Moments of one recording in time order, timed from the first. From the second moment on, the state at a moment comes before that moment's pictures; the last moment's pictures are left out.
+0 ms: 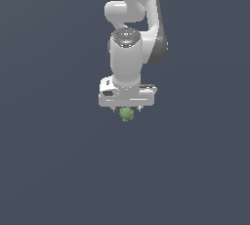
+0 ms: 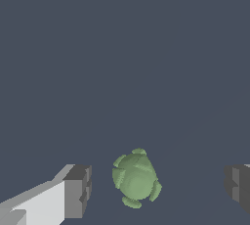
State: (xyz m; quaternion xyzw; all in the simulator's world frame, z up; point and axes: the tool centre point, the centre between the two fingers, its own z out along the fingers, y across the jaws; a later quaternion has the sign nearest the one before) arm 0.014 0.007 0.182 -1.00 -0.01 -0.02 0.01
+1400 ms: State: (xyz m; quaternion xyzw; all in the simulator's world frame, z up) arm -0.003 -0.017 0.155 -1.00 -0.08 -0.02 -0.01
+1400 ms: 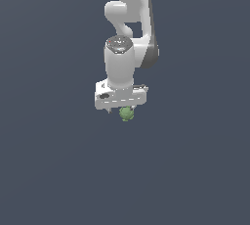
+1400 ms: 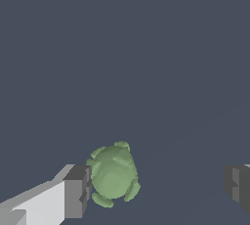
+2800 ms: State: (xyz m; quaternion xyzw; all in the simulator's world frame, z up) arm -0.060 0.008 0.071 -0.97 -0.23 0.00 0.00
